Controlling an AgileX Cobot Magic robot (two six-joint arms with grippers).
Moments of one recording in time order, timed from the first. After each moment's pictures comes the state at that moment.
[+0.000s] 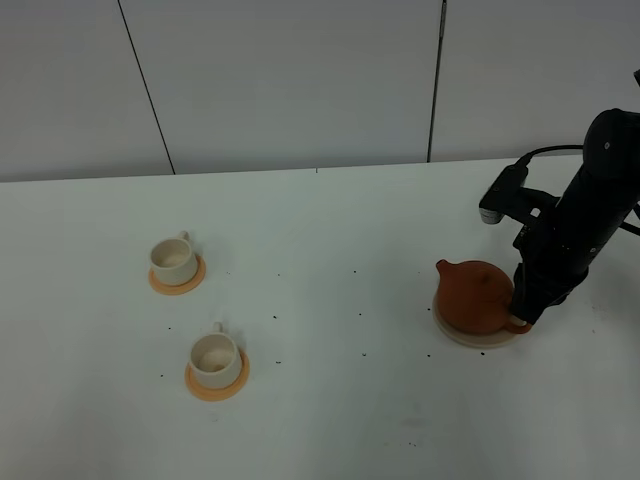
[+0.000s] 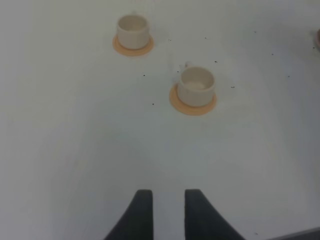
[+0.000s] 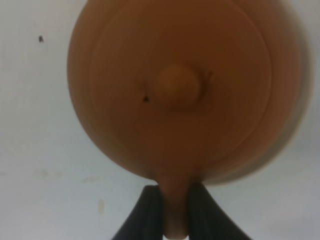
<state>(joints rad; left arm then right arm) -0.09 -0.01 -0.51 -0.05 1.05 0.07 0.18 2.10 -1.52 0.31 0.98 -1.05</state>
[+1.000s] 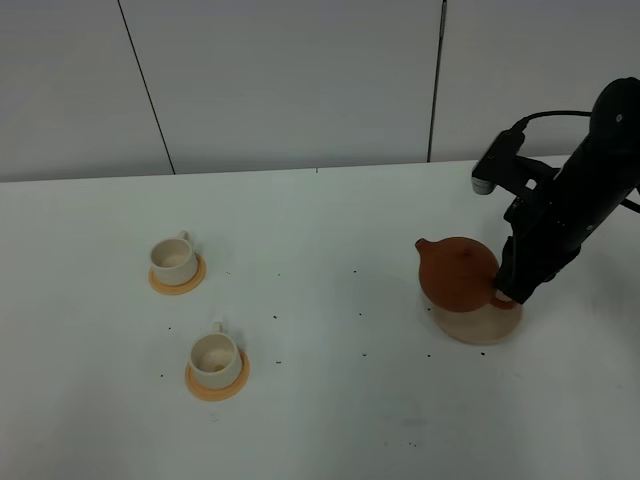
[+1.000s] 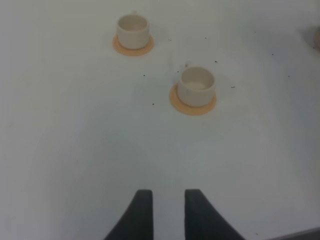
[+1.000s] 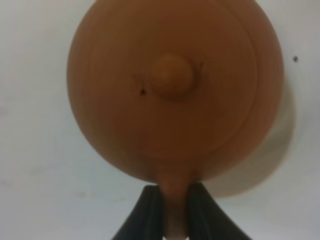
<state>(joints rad) -0.09 -0.01 -0.51 -0.05 1.05 0.07 0.23 2.00 -1.52 0.34 0.98 -1.03</state>
